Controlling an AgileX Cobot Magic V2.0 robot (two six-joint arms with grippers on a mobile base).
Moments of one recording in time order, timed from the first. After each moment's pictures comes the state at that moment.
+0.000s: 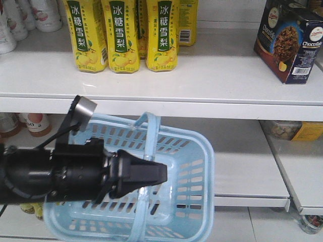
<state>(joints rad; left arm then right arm) -0.52 1.21 -0.74 -1.54 0.75 0.76 0.03 -0.01 -0.14 0.06 0.26 -0.07</state>
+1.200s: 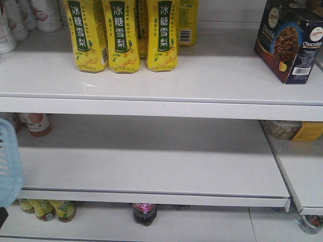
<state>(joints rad) -0.28 0.16 0.03 -0.06 0.04 -0.03 0.03 -0.01 -0.14 0.06 0.27 -0.07</state>
